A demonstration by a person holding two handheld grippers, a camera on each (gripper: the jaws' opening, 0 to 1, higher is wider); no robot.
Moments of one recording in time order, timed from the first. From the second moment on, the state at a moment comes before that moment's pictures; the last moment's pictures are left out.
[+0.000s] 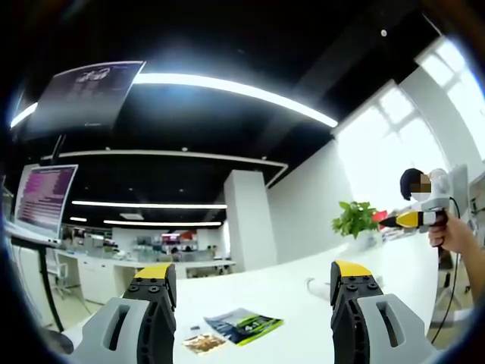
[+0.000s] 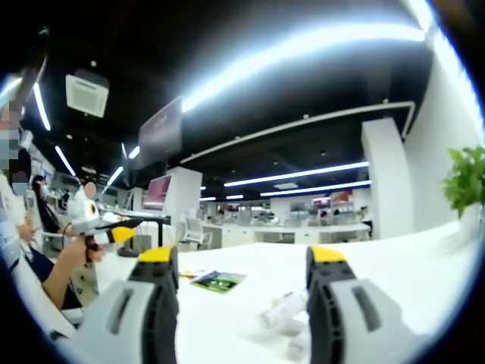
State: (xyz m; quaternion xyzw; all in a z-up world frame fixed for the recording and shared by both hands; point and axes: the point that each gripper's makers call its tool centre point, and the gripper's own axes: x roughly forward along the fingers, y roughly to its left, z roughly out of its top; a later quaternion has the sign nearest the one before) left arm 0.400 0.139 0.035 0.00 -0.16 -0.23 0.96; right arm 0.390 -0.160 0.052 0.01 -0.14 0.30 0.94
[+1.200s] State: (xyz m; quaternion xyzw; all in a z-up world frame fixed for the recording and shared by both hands) left arm 0.400 0.138 0.035 0.00 -0.16 -0.23 0.96; right arm 0.392 -0.165 0.054 0.02 -0.15 0.30 0.94
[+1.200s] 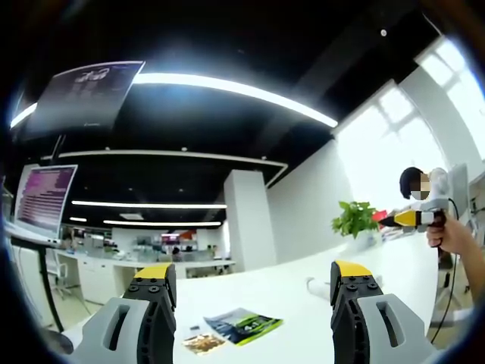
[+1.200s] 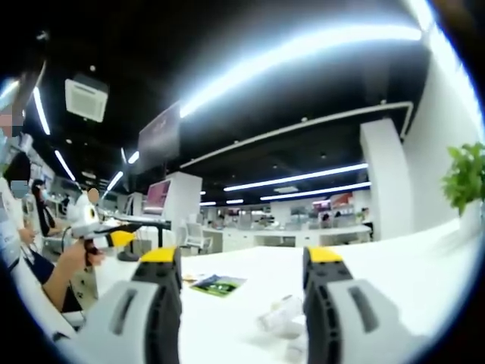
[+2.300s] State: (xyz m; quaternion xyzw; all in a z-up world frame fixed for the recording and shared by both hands) left arm 0.402 0.134 0.032 0.00 -0.16 -0.24 0.96; right arm 0.426 -0.186 0.019 0.01 -0.09 0.27 0.96
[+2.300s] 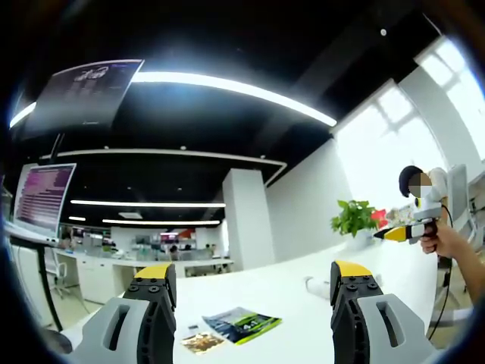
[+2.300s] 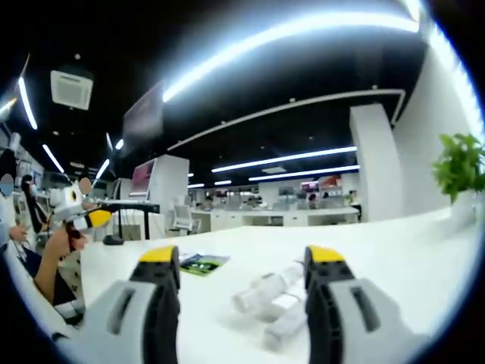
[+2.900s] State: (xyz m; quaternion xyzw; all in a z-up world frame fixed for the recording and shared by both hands) left arm 0.399 0.133 0.034 0.00 -0.16 -0.24 0.96; right arm 0.439 -0.190 -0.001 -0.01 -0.06 0.25 0.97
